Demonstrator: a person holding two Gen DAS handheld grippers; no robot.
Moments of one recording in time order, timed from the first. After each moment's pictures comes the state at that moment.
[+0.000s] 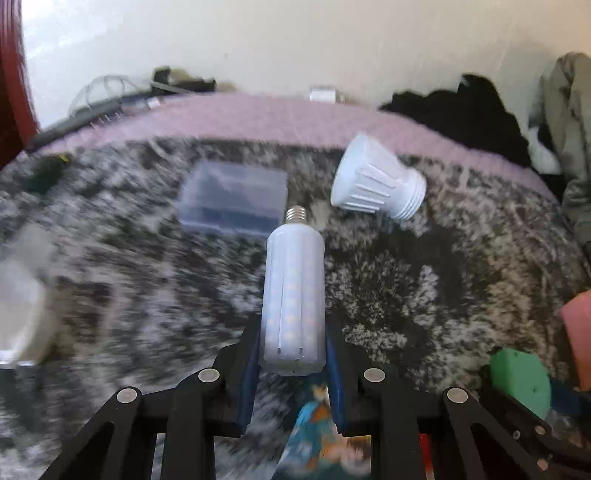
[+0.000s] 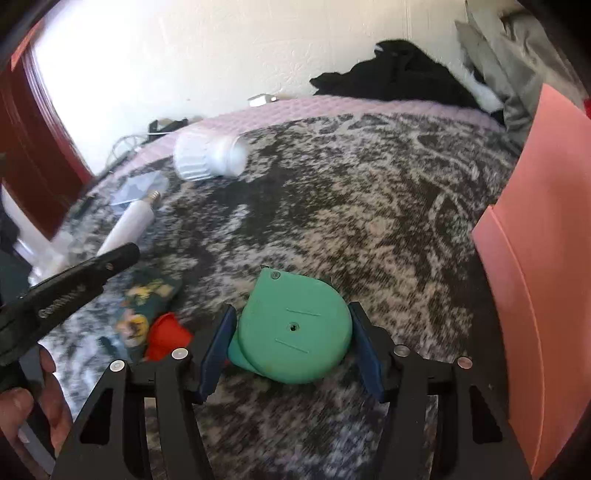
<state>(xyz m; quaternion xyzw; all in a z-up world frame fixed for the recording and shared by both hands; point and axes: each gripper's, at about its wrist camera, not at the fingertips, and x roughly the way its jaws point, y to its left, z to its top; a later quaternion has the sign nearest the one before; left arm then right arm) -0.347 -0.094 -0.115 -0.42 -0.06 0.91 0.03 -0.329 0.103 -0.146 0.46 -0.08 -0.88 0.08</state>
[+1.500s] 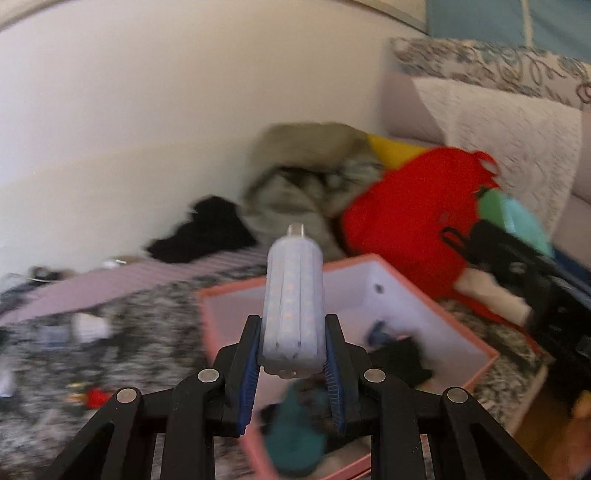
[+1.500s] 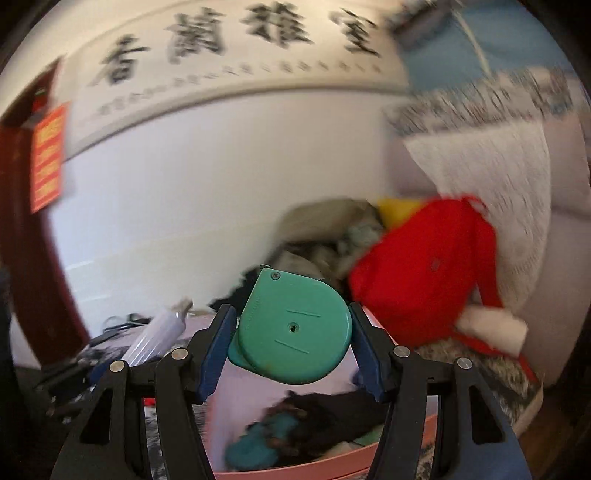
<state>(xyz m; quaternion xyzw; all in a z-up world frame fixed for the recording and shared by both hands) -0.106 0.203 0.082 -0.26 0.03 0.94 0.24 -0.011 0.382 0.117 0.14 -0.10 -0.98 -0.07</state>
